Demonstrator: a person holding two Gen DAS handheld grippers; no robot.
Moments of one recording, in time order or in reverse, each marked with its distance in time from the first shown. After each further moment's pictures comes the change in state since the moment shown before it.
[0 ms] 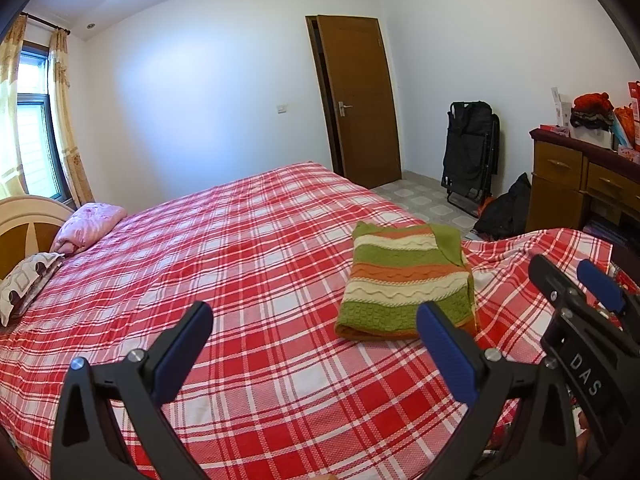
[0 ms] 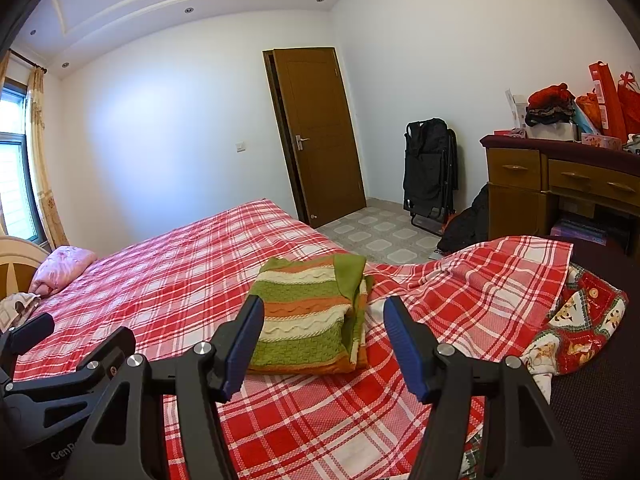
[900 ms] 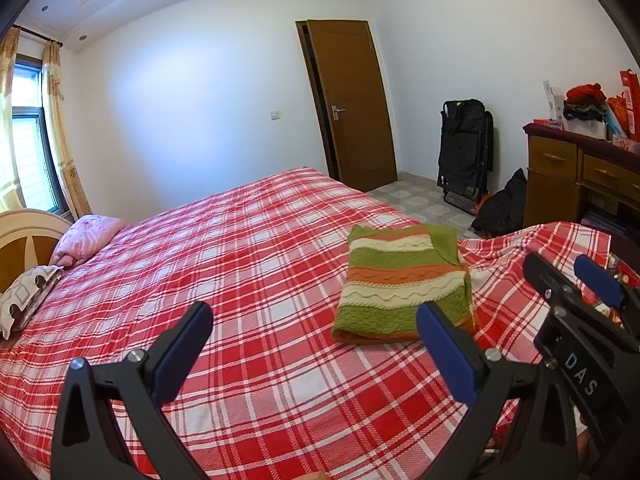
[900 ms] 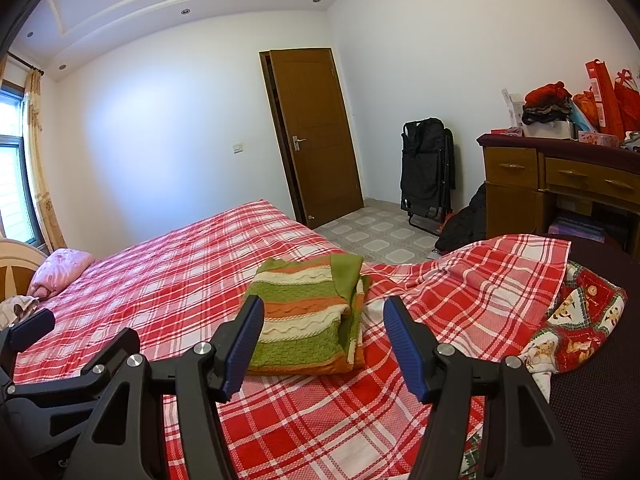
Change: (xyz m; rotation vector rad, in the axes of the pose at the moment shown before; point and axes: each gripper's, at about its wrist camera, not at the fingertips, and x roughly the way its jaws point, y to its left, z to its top) left arm 0.002 -0.008 0.001 0.046 -0.015 -0.006; right arm -0.002 -0.003 -0.001 0.014 -0.005 -0.010
